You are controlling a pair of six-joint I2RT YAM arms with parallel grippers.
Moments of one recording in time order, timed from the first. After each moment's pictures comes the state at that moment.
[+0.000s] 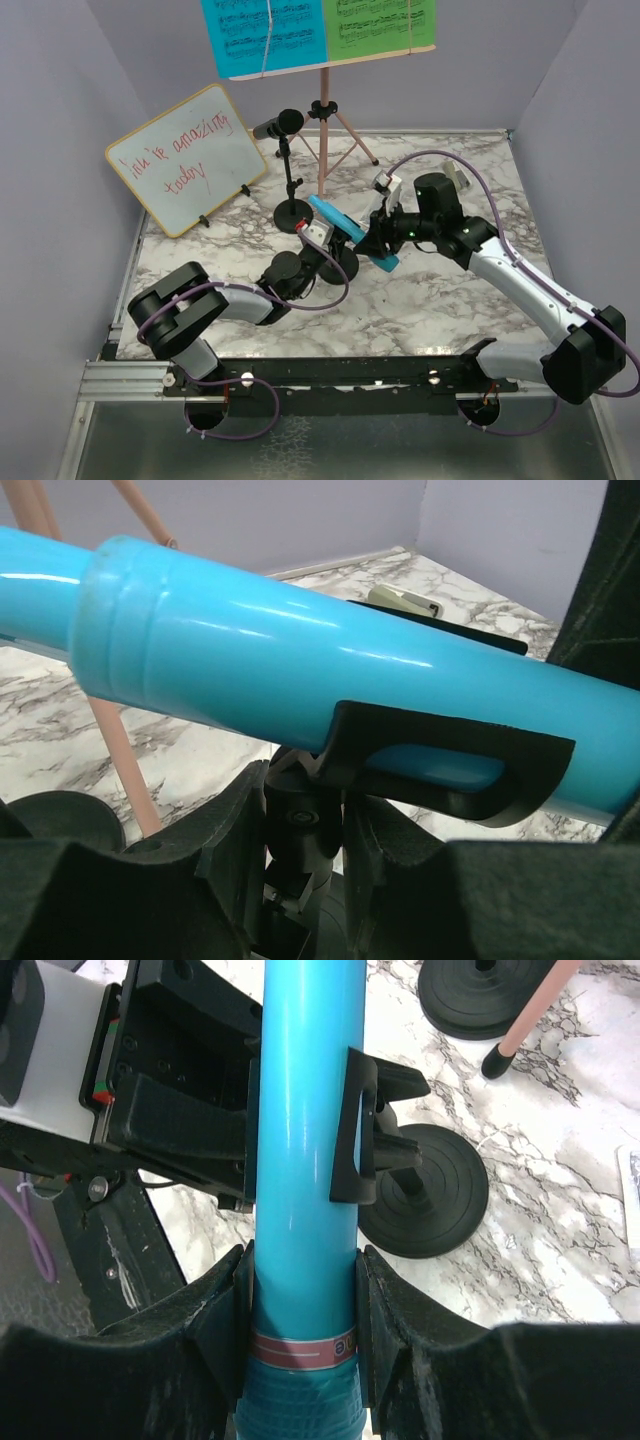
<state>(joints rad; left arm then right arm) -0.89 1.59 0.48 1.23 -0.29 -0.04 0.54 1.24 1.03 -0.40 -0.59 0.01</state>
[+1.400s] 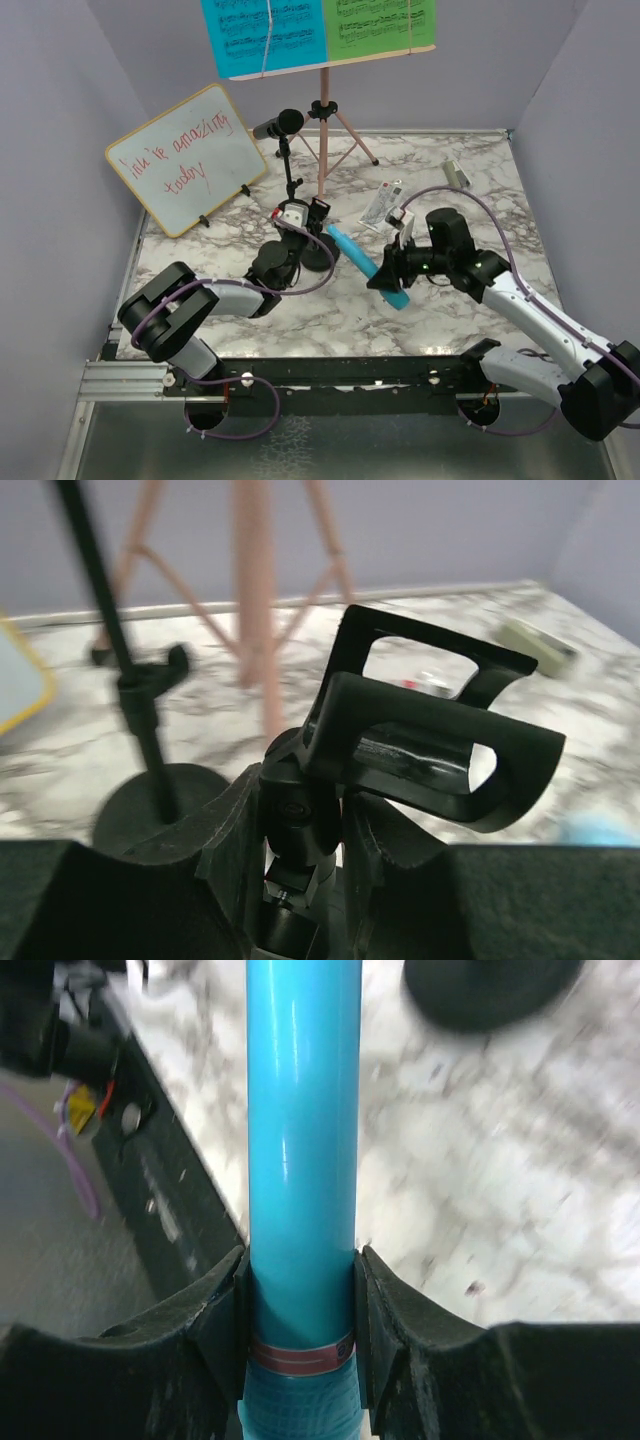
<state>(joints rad) -0.80 1.54 0.47 1.18 -0.38 -0.07 0.54 1.04 0.77 -0.34 -0.61 0.11</state>
